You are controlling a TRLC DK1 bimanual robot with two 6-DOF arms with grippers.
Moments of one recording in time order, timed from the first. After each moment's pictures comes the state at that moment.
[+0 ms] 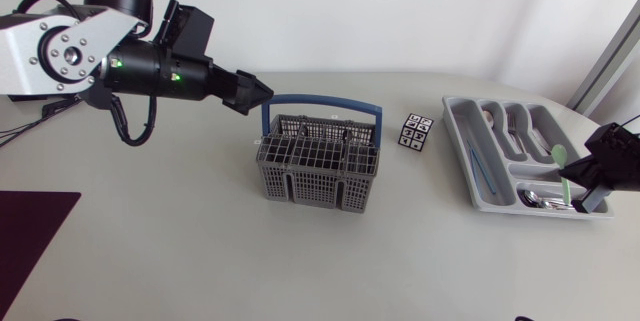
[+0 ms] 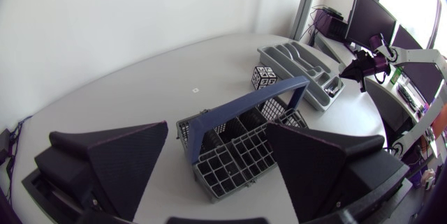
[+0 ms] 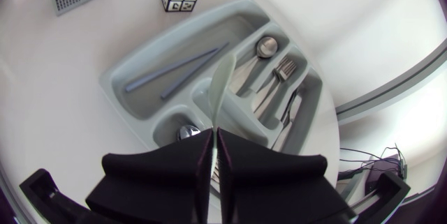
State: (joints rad) left arm -0.31 1.48 1.16 -0.30 0.35 0.16; right arm -0.66 1.58 0.89 -0.30 -0.45 -1.23
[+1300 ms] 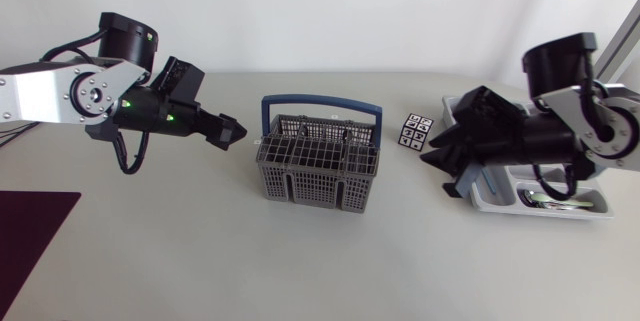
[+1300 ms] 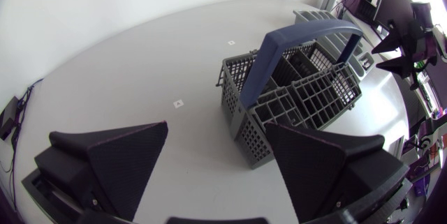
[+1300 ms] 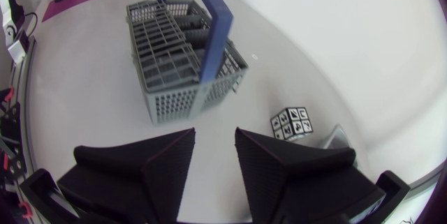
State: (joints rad) left arm -0.19 1.56 1.04 -0.27 0.30 0.24; right arm 0.16 1.31 0.83 -0.34 -0.33 -0.69
